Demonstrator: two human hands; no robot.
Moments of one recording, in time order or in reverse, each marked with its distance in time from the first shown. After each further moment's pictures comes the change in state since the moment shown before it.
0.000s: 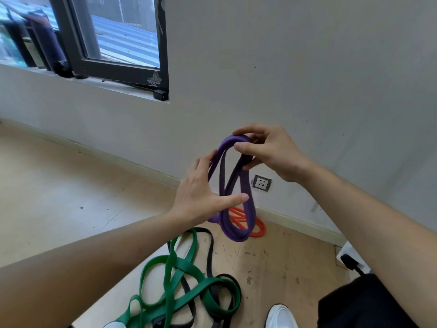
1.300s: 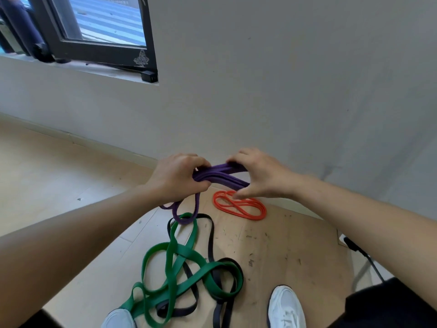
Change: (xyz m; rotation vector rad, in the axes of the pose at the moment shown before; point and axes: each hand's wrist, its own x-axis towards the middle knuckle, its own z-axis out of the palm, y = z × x) left_hand 0.036 -0.045 -0.017 0.500 -0.226 0.233; right_hand -0.021 0.079 0.015 -0.874 -0.303 -0.106
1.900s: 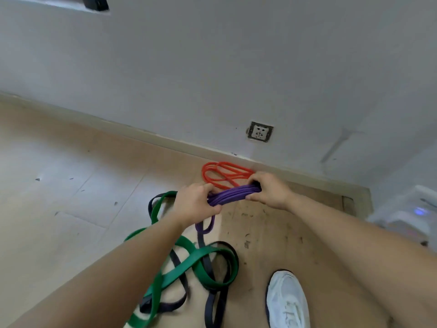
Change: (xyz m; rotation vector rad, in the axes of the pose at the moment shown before) left_hand 0.009 -0.033 0.251 -0.121 -0.303 -0.217; right_hand -0.007 0.152 0.200 0.282 -0.164 0.415
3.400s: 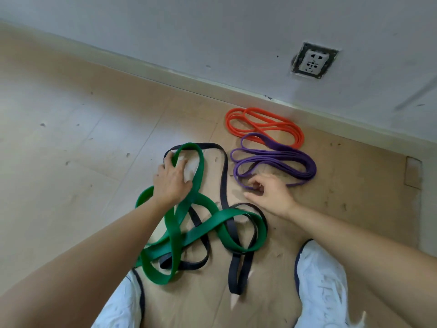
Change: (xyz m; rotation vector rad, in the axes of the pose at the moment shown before) left_hand -0.036 -0.136 0.086 0.158 -0.173 -0.484; right_hand -0.004 0.017 0.181 0.176 -0.019 0.027
